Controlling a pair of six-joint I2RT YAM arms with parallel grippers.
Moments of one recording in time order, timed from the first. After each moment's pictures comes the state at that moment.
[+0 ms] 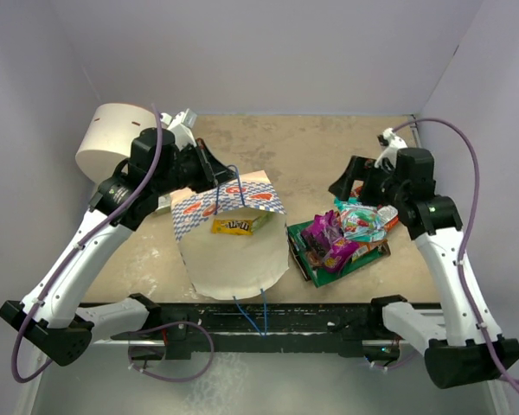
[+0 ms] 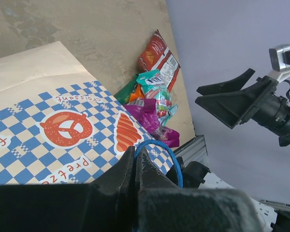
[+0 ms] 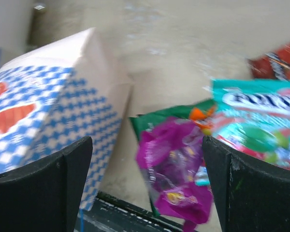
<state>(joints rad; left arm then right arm) -0.54 1.14 1.39 -0.65 0.22 -0.78 0.10 0.98 1.13 -0.77 -0.26 0.35</state>
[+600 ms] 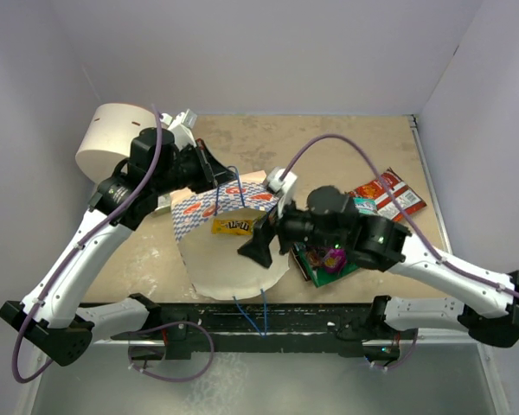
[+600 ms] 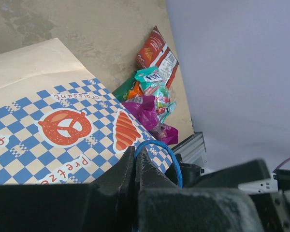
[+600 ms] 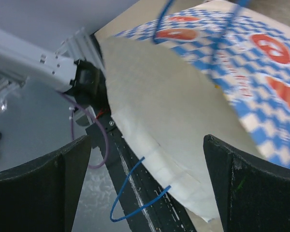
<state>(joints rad) -0.53 1.14 1.39 -0.65 0.24 -0.78 1.05 1.08 1.23 -0.50 -0.10 0.33</state>
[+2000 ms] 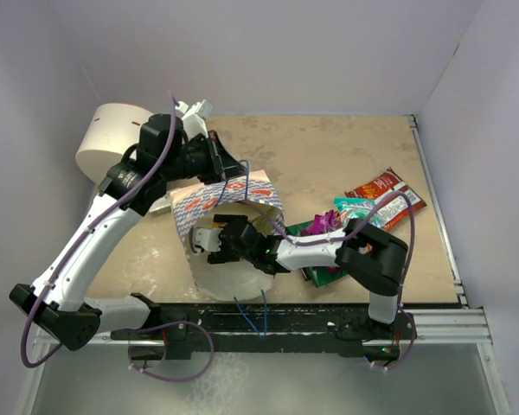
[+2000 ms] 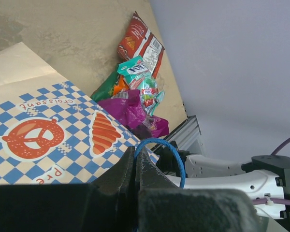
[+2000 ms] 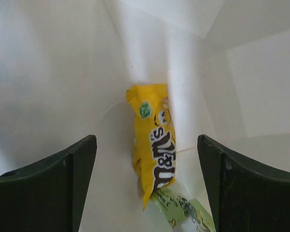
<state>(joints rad) -0.53 1.24 1.47 -0.64 0.37 -0.73 1.14 1.83 0.99 0.29 0.25 -0.63</state>
